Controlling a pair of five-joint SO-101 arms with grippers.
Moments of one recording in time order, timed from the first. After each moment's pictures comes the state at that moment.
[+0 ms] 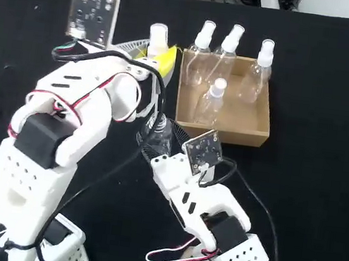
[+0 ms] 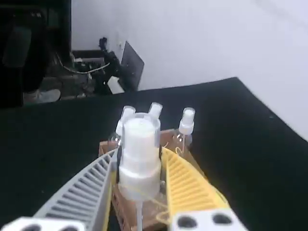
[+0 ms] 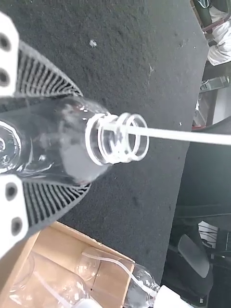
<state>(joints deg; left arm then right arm) 22.1 -39.2 3.6 59.5 11.3 -33.1 -86.5 86.5 26.0 -1.3</state>
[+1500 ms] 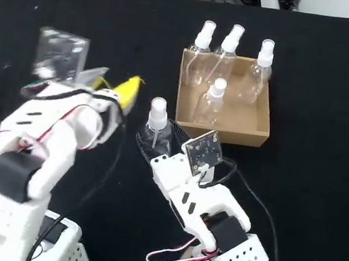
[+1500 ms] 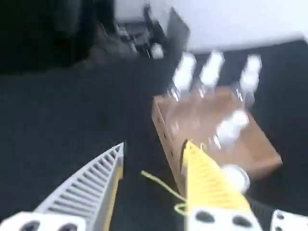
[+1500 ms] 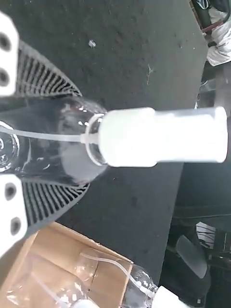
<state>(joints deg) 11.3 -59.2 26.7 61.0 2.7 -33.2 -86.5 86.5 26.2 -1.5</state>
